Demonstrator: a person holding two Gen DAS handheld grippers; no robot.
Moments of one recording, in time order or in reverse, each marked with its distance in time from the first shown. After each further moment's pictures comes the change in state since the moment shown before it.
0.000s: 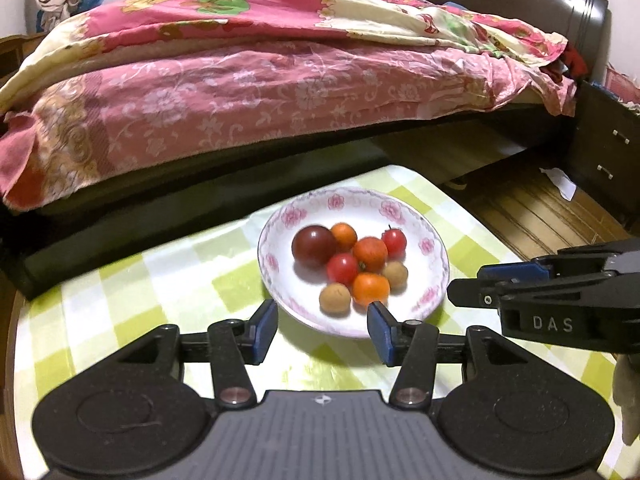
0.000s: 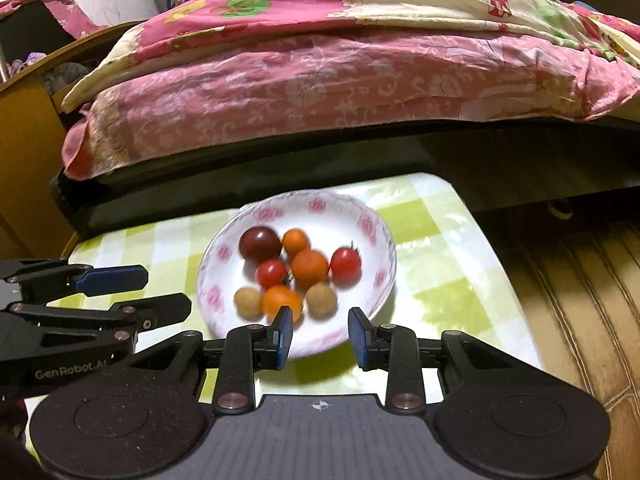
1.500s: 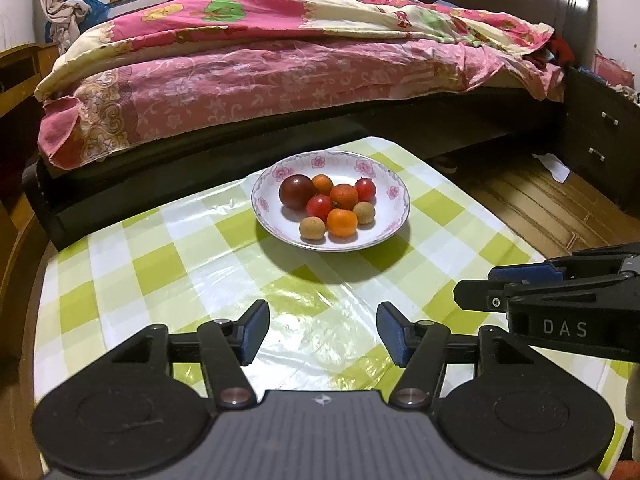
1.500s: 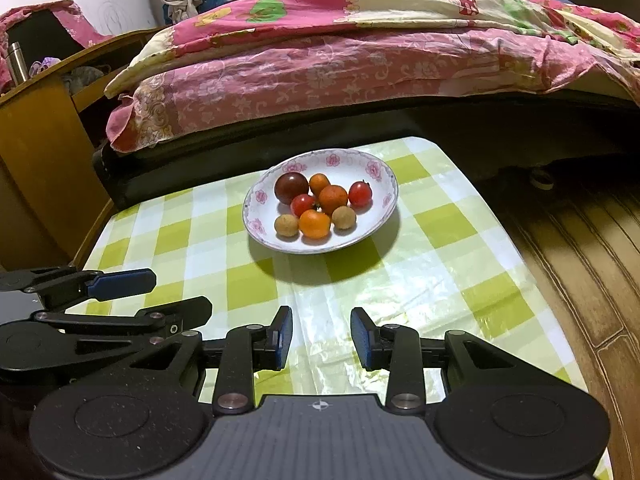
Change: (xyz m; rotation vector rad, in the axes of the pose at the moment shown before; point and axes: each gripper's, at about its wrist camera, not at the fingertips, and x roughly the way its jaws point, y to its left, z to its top) left arm -0.064 -0.034 -0.068 0.031 -0.019 0.036; right arm -0.072 0.029 -0.078 0.047 -0.028 -0.012
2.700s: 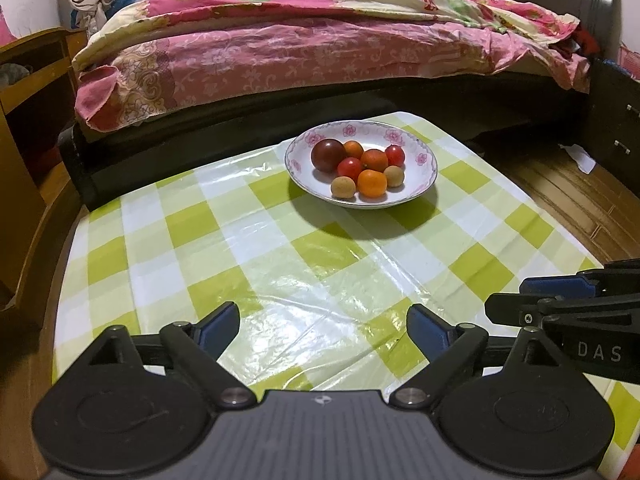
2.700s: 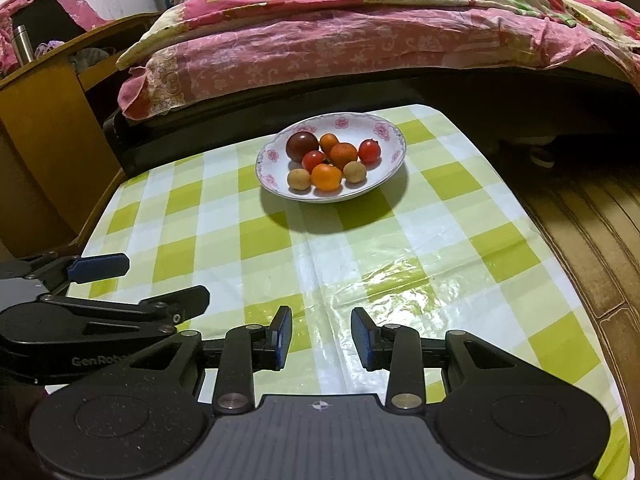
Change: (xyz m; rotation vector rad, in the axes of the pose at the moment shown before) left arm -0.009 0.003 -0.031 -0.032 0.037 0.091; right arm -0.013 0.011 -0.031 -0.001 0.048 0.004
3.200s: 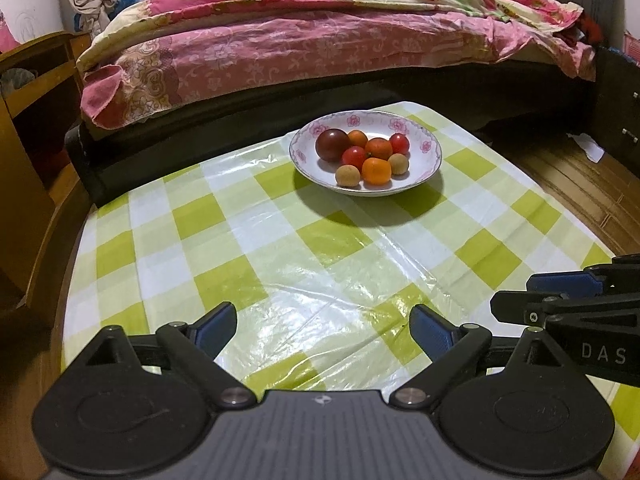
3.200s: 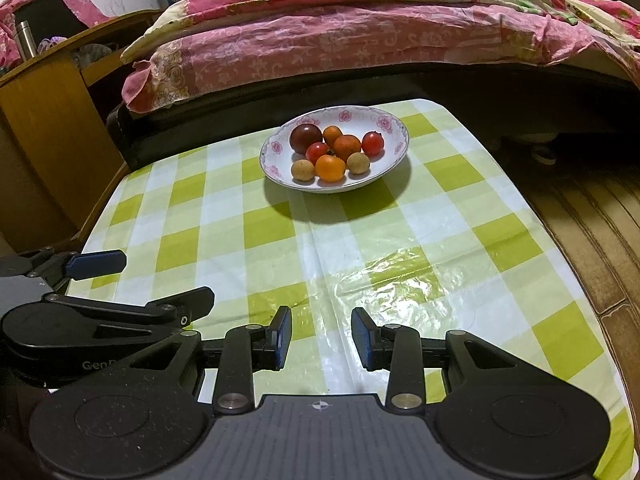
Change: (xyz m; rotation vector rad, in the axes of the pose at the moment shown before) left arm -0.001 -0.006 -0.006 0.019 0.016 0.040; right arm 0.000 0.002 -0.009 -0.004 0.006 0.002
